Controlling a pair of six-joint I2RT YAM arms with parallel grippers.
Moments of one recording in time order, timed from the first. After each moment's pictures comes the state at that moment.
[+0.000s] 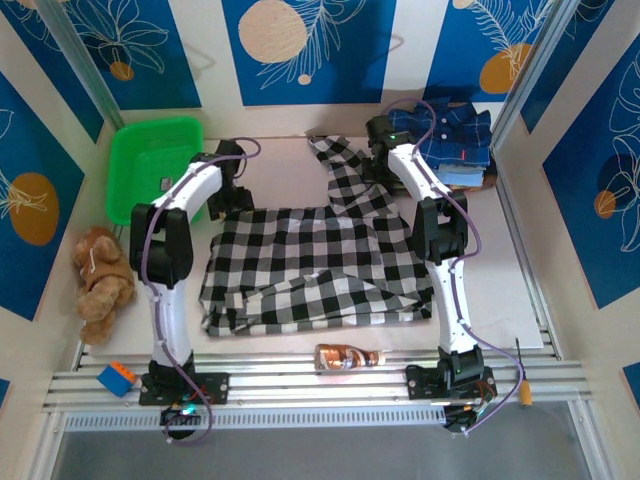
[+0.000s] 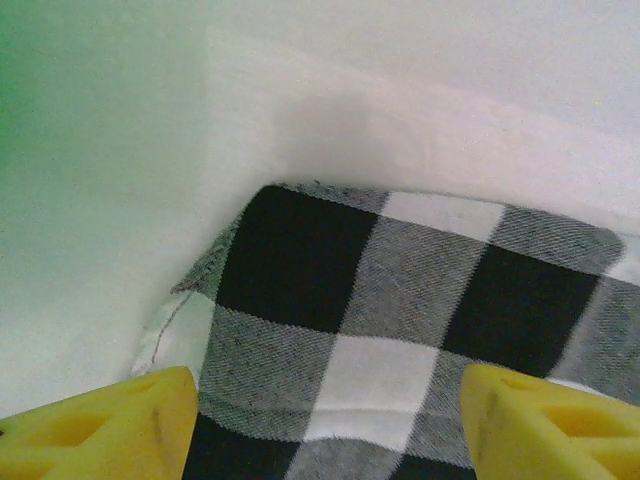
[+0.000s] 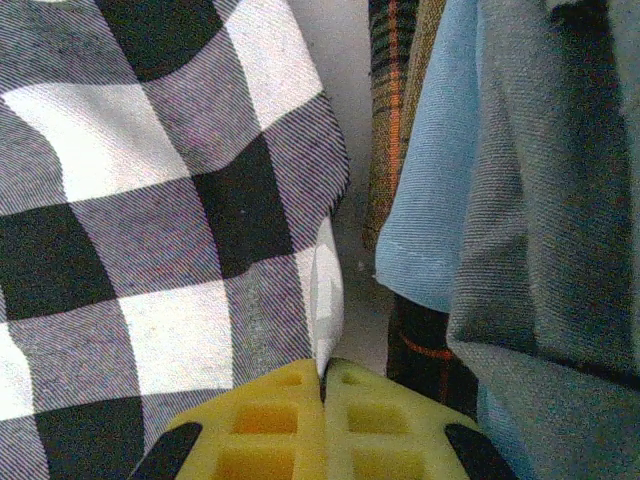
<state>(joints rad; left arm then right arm) -0.20 2.14 1.77 -1.00 -0.08 -0.45 0.25 2.48 2.31 -0.99 0.10 0.20</state>
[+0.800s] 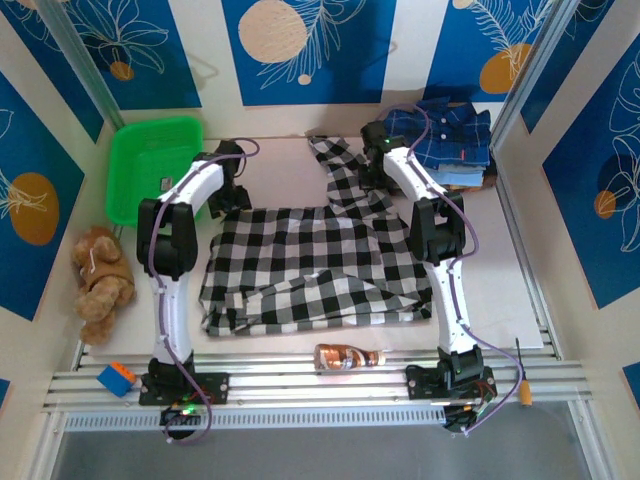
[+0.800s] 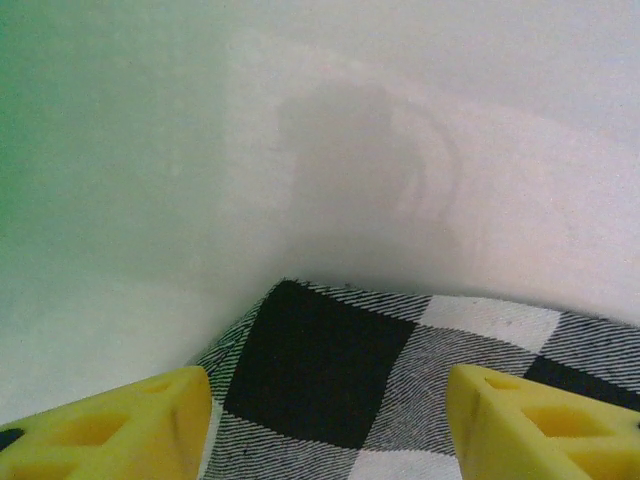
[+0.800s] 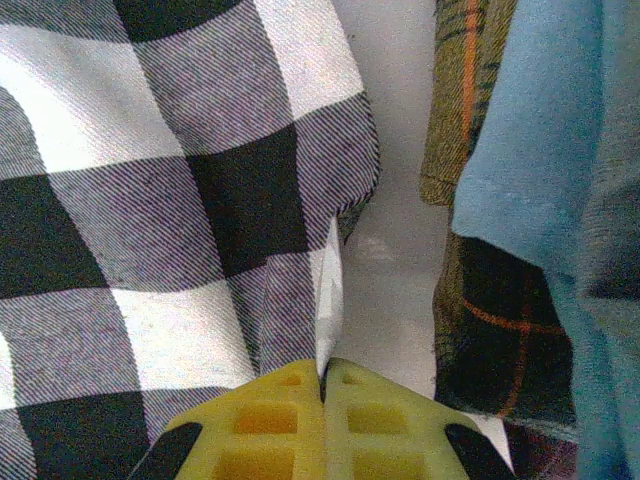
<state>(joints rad) -0.18 2.23 1.85 -0.98 -0.09 -0.47 0.28 2.48 2.26 -0.99 0.10 0.19</state>
